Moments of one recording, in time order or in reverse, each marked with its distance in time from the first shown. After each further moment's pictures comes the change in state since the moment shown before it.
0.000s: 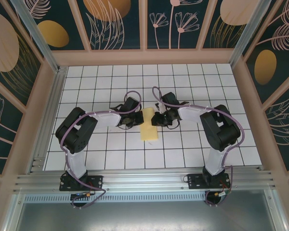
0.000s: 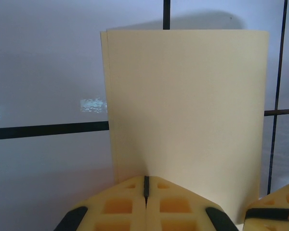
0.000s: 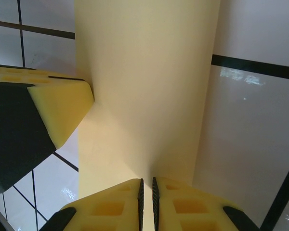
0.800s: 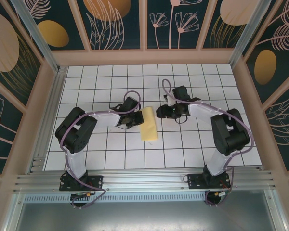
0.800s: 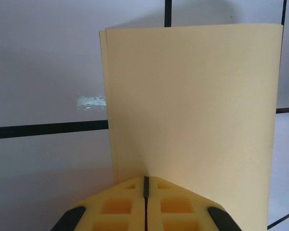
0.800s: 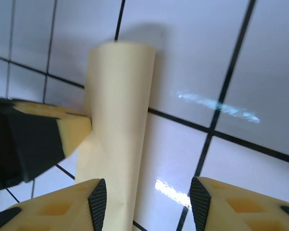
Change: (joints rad) left arm 0.008 -0.002 -0.006 0.006 0.023 -0.001; right arm -0.138 -0.135 -0.002 -0.014 0.011 -0.133
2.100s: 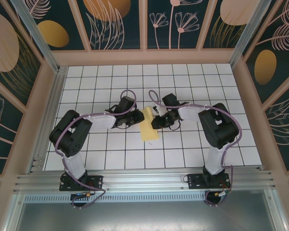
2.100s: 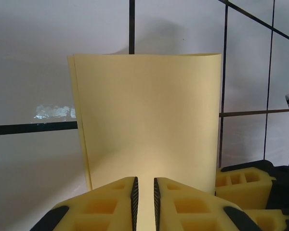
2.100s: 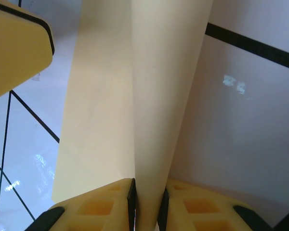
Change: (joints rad) left arm 0.024 -0.079 -0.083 0.137 0.073 -0.056; right arm 0.113 0.174 -0.008 -0.002 -0.072 -0.161
